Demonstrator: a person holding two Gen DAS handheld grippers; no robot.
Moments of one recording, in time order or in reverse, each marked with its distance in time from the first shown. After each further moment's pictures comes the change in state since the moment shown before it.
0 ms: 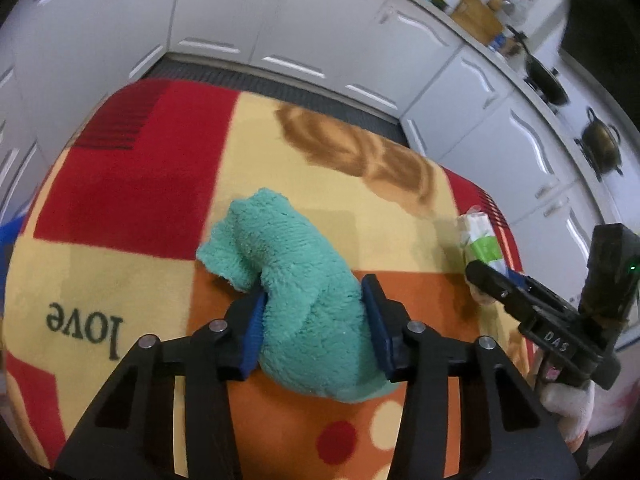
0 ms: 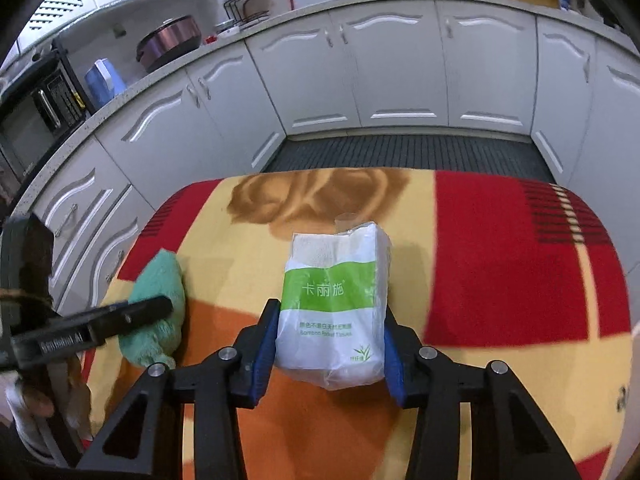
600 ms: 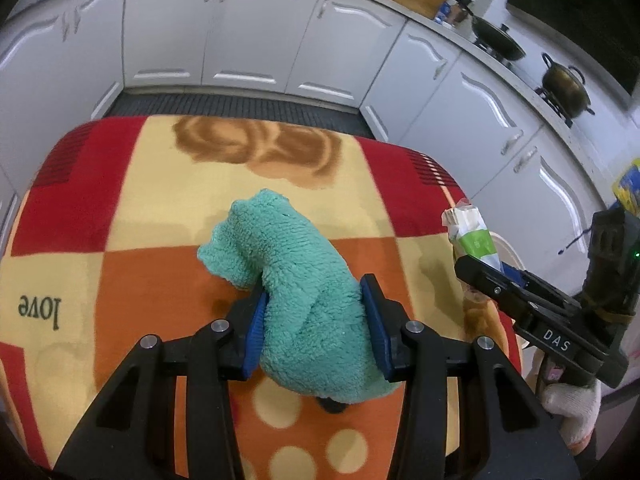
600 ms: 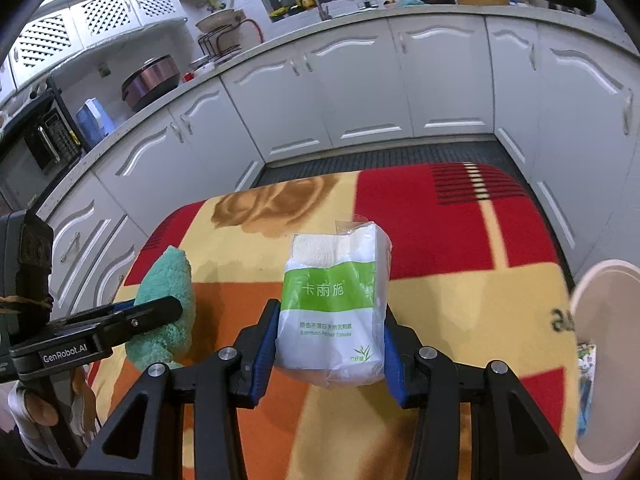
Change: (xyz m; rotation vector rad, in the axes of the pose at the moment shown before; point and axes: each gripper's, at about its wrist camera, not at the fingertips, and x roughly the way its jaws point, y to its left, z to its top) left arm -0.006 -0.093 -0.027 0.180 -0.024 -0.019; right arm -0.076 -0.036 -0.042 0.101 -0.100 -0.042
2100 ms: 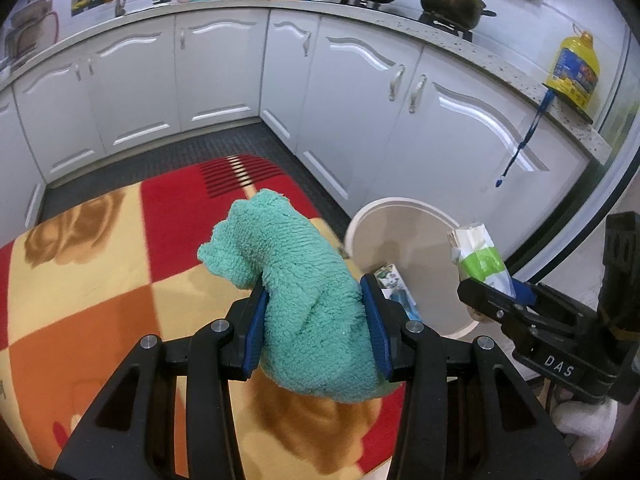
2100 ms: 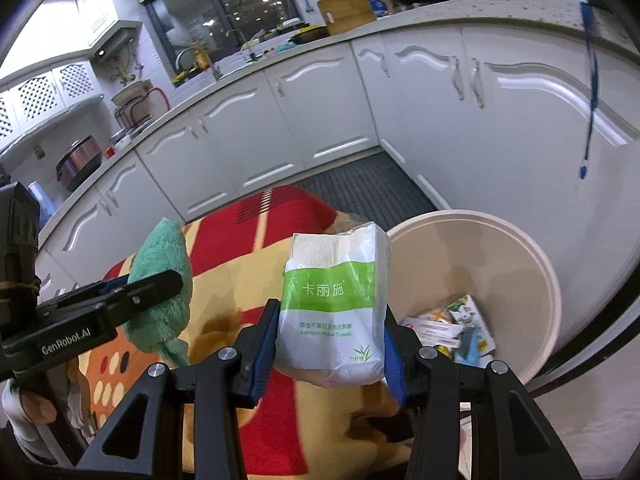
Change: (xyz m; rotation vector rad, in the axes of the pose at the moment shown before) left arm 0.042 -0.216 -0.009 0.359 -0.008 -0.106; right arm -0.145 -0.138 -0.067 0.242 -0.154 -0.229
